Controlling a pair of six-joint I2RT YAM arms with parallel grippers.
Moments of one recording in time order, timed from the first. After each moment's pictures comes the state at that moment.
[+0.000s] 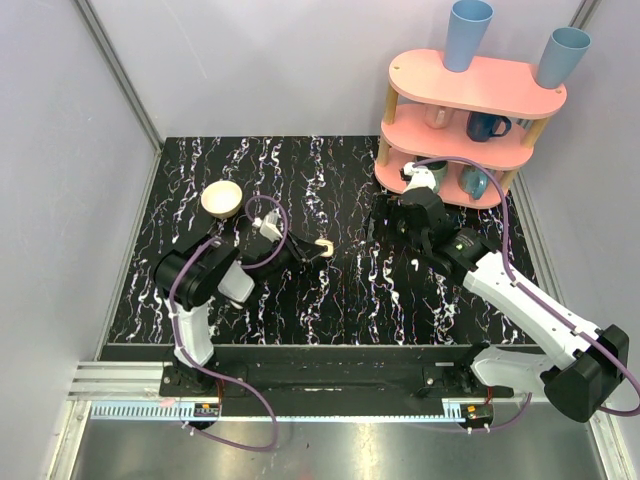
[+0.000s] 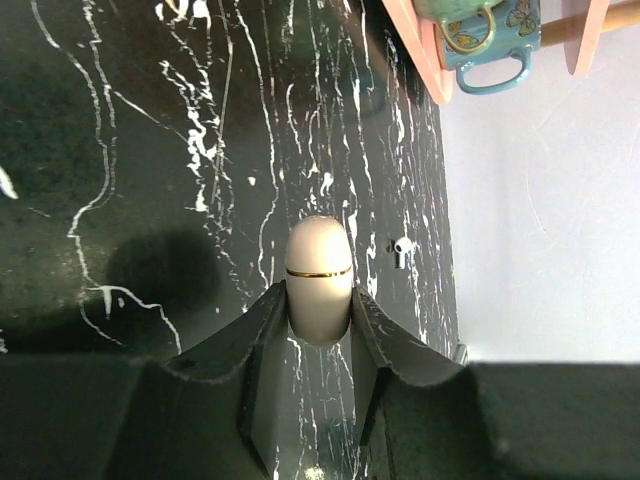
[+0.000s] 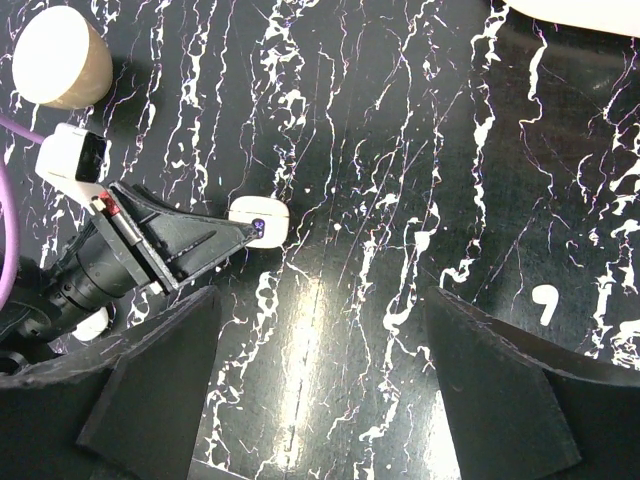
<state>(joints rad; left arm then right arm) -0.49 1.90 0.47 1.19 0.30 -1.09 0.66 1.16 1.07 -0.45 0.24 0.53</state>
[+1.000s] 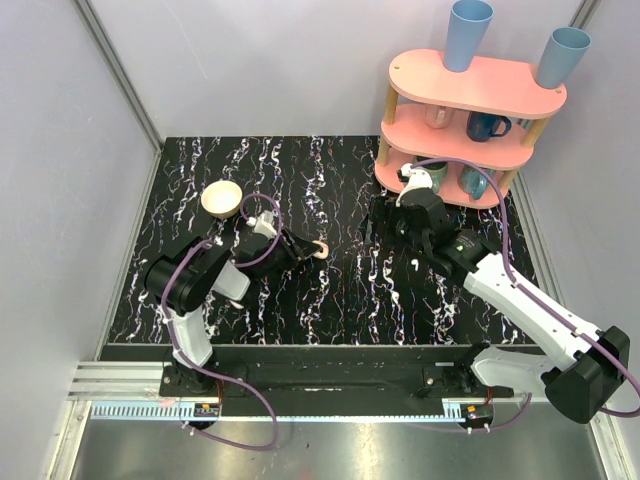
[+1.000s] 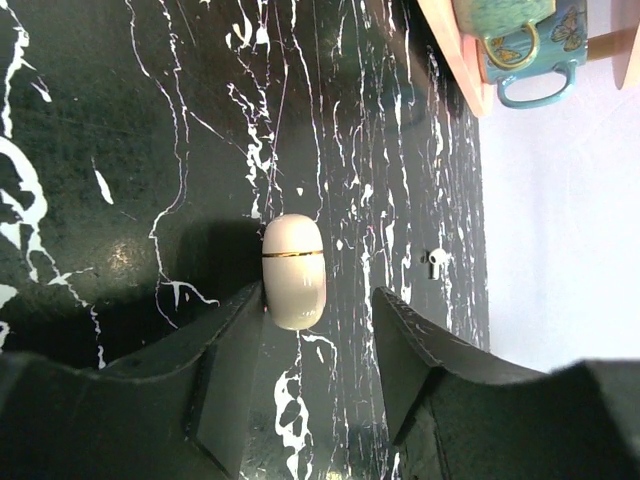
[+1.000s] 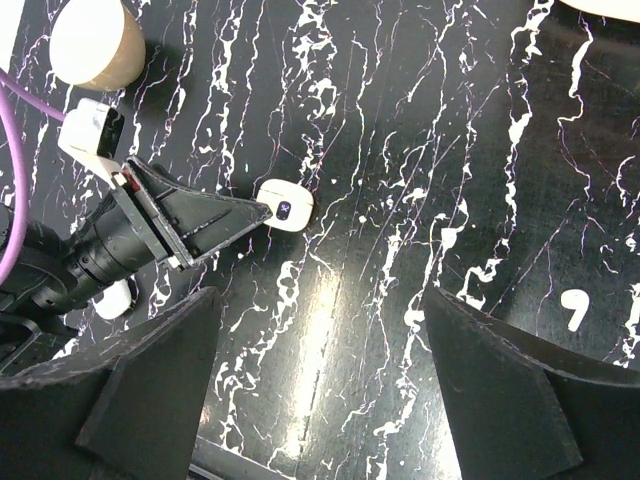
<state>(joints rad) -0.46 1.86 0.47 1.08 0.27 -1.04 0.66 1.16 1.06 -0.43 0.18 0.53</state>
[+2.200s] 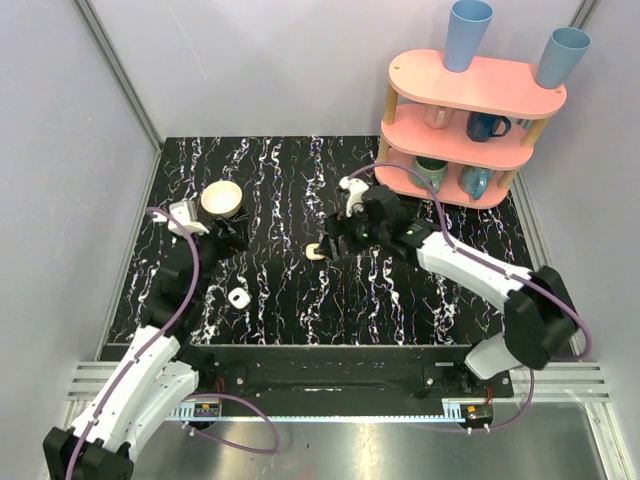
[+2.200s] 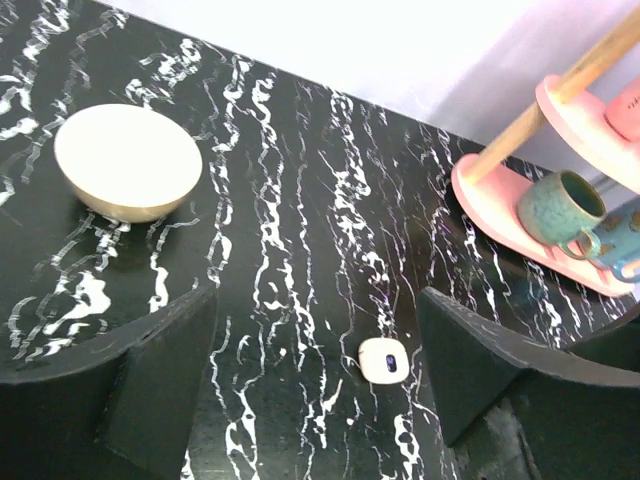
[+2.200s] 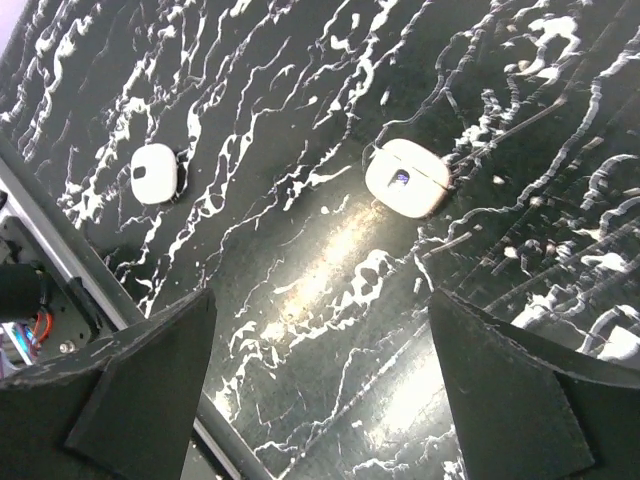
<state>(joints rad) -0.34 0.66 0.48 0.08 -0.19 -0.48 0.67 1.45 1.05 -0.18 -0.28 0.32</state>
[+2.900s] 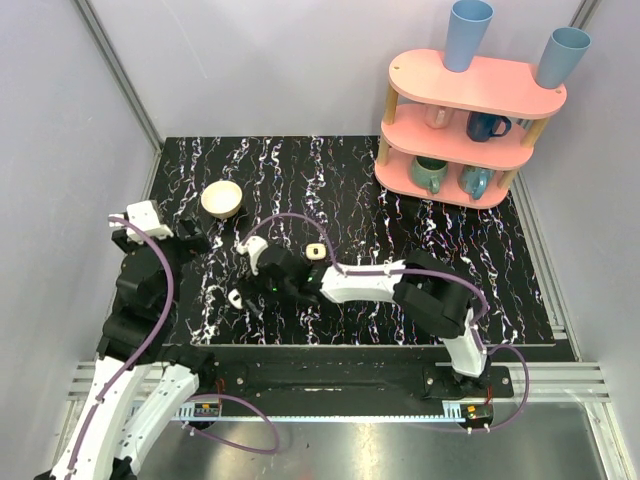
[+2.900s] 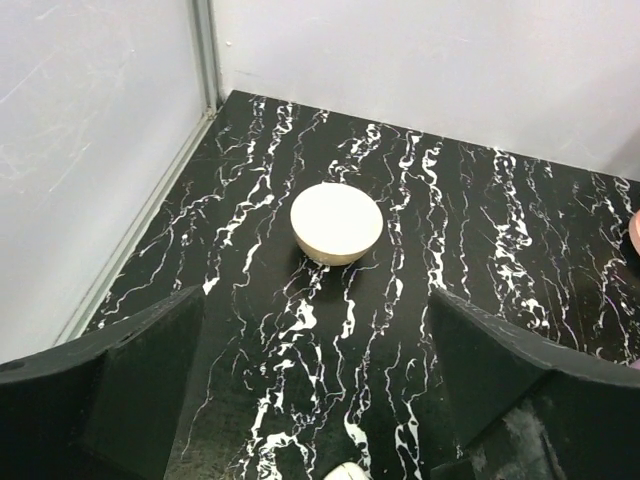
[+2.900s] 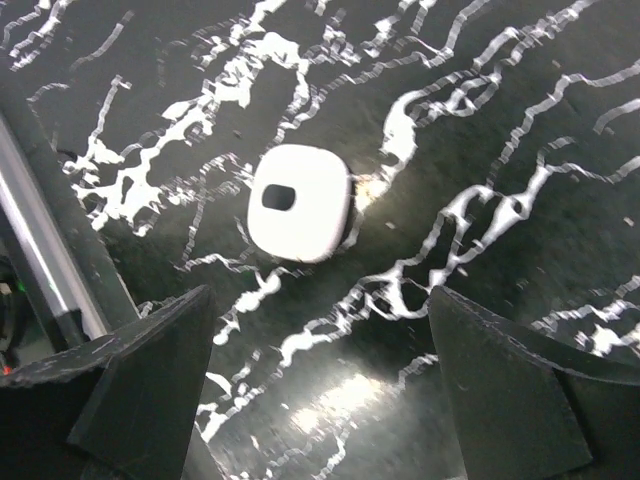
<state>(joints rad) -0.32 0.51 0.83 -0.43 -0.50 -0.17 1.13 2.02 1.32 0.09 -0.04 0.29</state>
